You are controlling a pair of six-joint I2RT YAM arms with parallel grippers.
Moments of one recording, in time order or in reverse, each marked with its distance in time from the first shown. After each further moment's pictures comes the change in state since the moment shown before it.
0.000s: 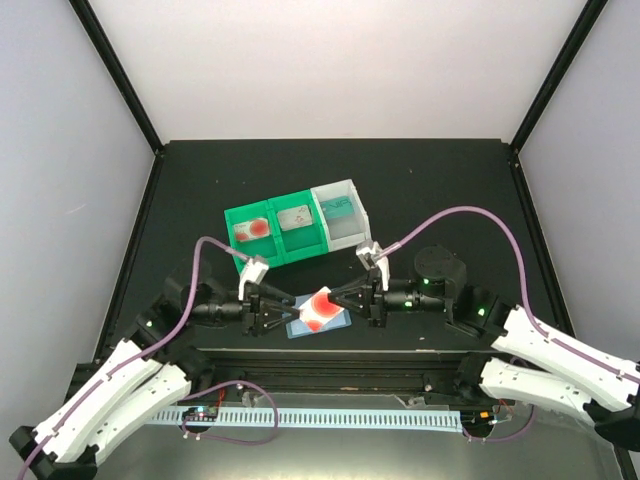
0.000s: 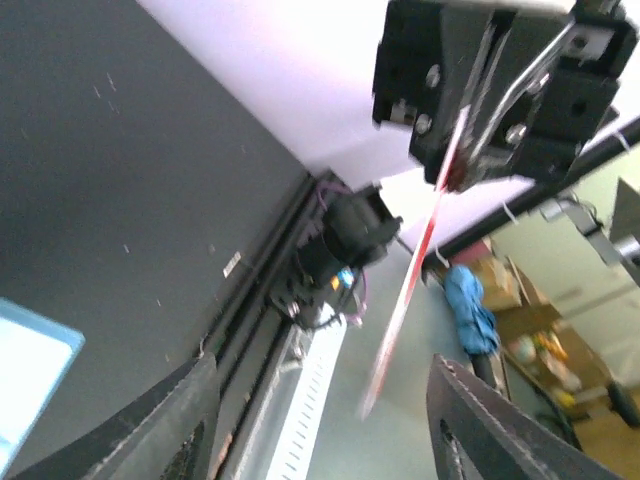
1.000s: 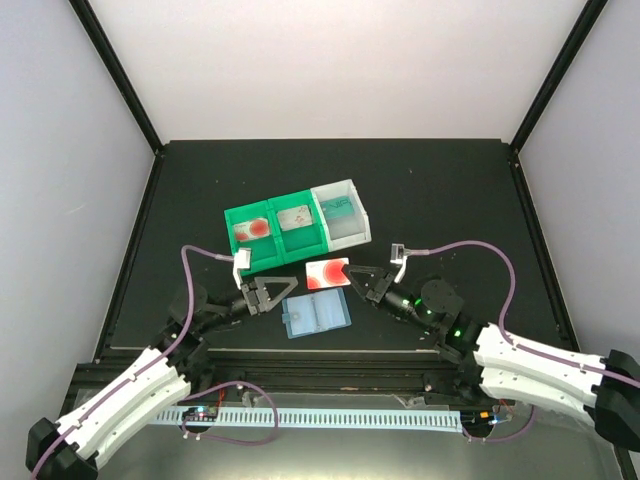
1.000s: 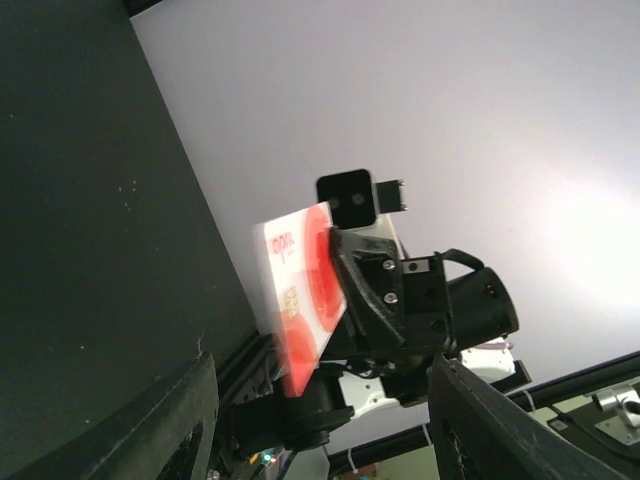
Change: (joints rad) left arm 0.000 -0.087 -0.363 0.688 -0.333 -0.667; right arm 0.002 -0.045 -0.463 0.699 0.516 0.753
